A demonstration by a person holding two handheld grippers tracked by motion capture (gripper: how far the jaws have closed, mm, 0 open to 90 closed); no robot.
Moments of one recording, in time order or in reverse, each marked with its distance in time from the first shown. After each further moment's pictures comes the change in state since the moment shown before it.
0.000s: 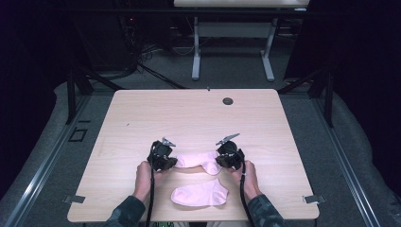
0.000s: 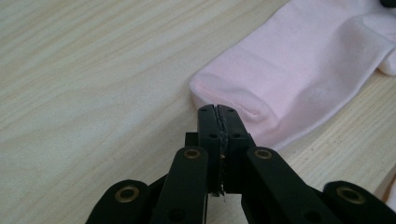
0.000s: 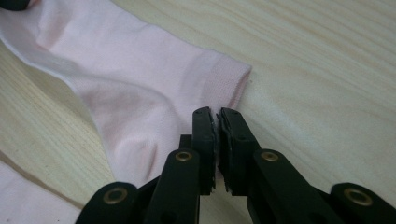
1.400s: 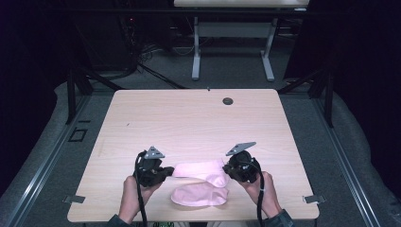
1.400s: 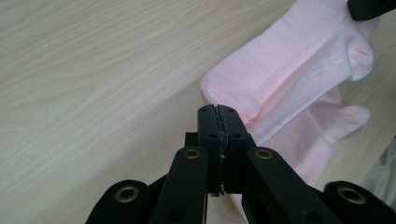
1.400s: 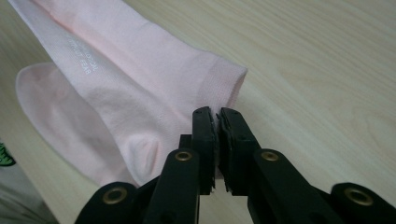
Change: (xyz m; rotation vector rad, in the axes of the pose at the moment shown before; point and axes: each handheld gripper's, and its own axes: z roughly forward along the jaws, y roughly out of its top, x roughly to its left) left arm -0.042 -0.030 -0.089 -0.133 -0.101 -0.003; right arm 0.032 -0.026 -0.096 -0.045 0.024 -0.093
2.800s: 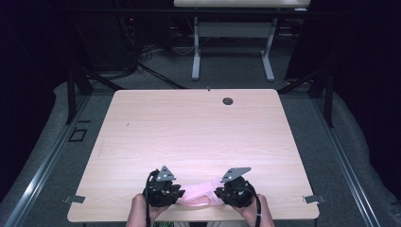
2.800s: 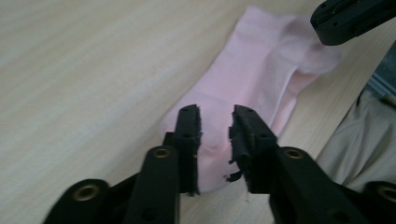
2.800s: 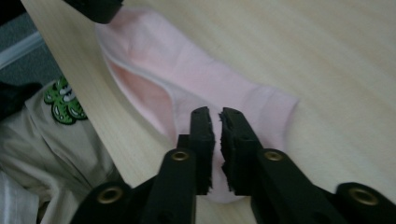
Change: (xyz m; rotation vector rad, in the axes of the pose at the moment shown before) left arm -0.038 -0.037 0.032 0.092 -0.061 0.093; right arm 0.044 -0.046 0.022 -0.014 0.146 -0.070
